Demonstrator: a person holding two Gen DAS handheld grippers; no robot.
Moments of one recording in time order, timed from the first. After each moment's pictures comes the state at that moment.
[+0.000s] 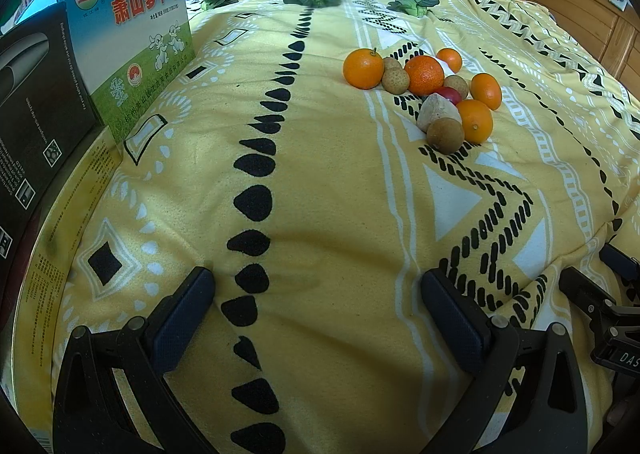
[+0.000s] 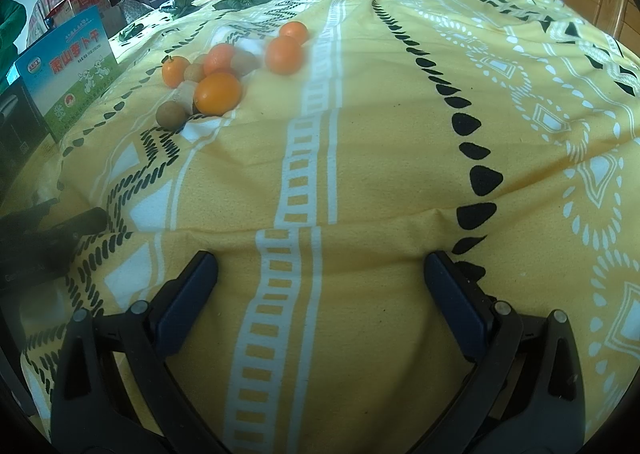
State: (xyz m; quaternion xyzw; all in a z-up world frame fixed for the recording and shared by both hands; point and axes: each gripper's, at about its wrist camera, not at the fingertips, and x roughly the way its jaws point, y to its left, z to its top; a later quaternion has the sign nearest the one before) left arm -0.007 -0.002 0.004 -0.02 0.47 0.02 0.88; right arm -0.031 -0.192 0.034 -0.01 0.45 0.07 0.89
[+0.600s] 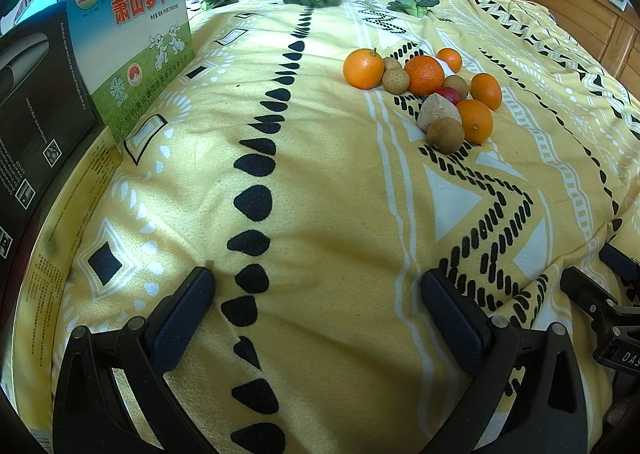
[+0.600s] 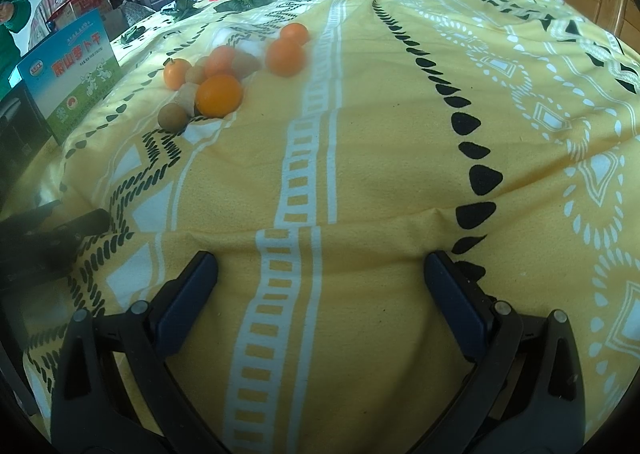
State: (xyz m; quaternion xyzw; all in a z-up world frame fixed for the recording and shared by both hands) left arm -0.007 -0.002 0.004 -0.02 0.47 0.02 0.88; right arm -0.030 -0.190 0.037 0.00 0.45 0.08 0.89
